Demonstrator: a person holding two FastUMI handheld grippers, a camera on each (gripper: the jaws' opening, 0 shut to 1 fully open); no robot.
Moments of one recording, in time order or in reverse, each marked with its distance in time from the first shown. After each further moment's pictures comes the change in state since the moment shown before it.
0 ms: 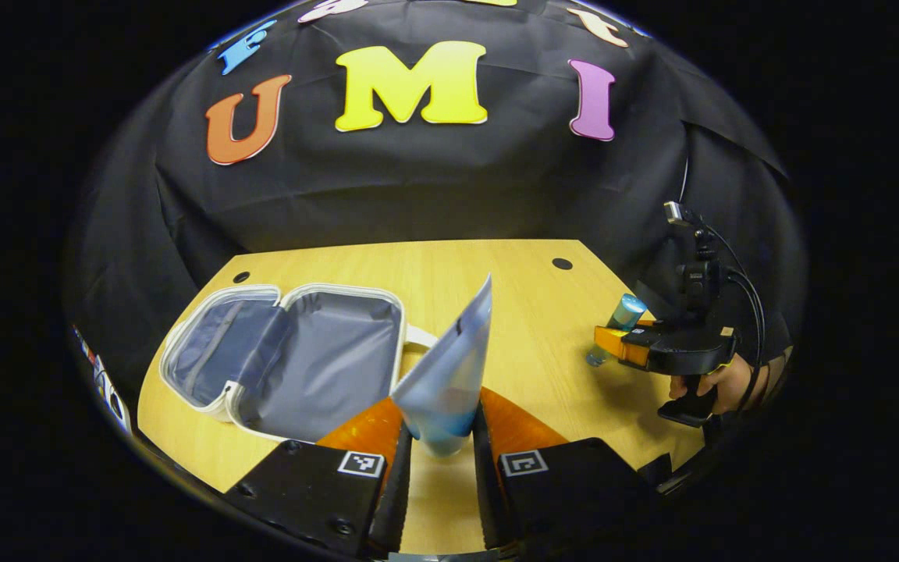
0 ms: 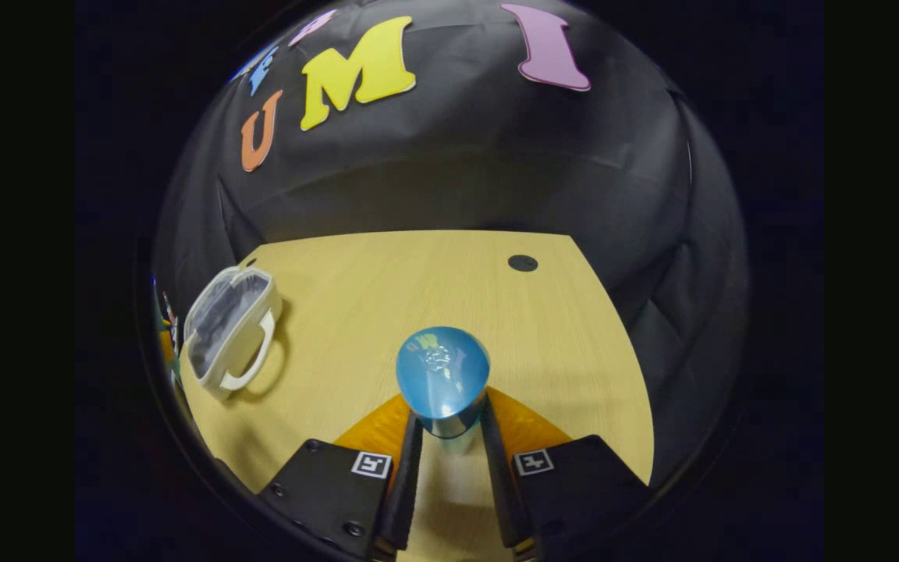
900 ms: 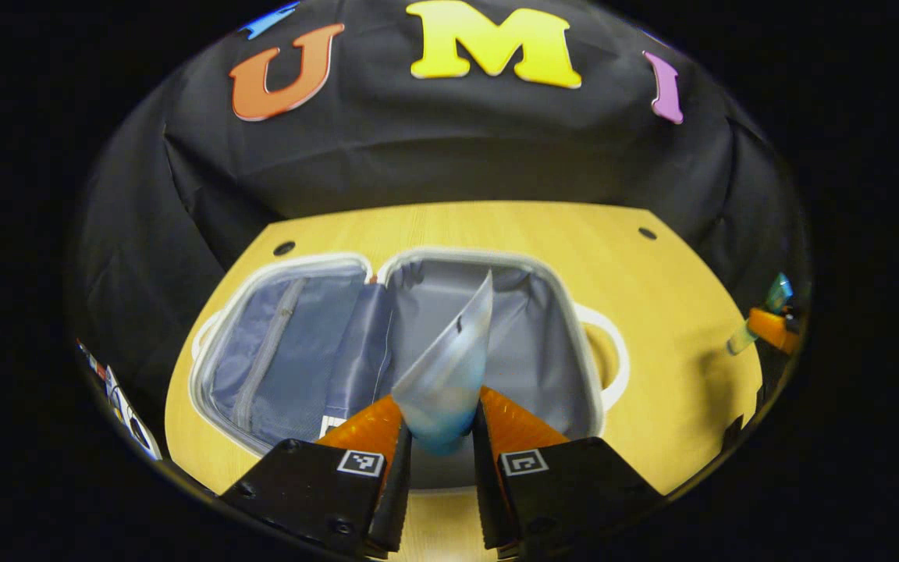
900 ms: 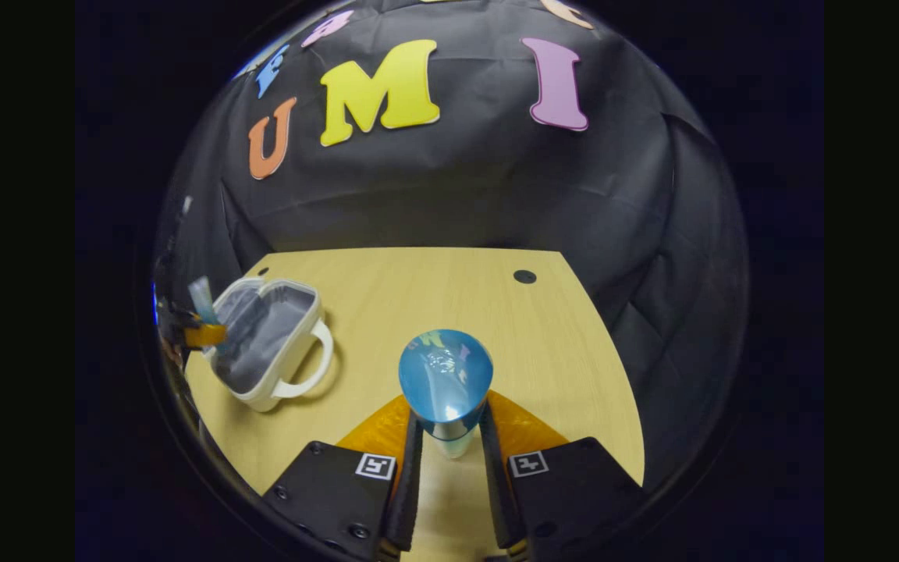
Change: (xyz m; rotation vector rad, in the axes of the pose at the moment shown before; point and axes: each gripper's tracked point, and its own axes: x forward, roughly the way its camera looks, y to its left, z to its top) left arm 0.087 0.176 -0.050 0.010 0.221 0.058; right arm -0.115 0.083 0.007 0.028 -0.033 -0.062
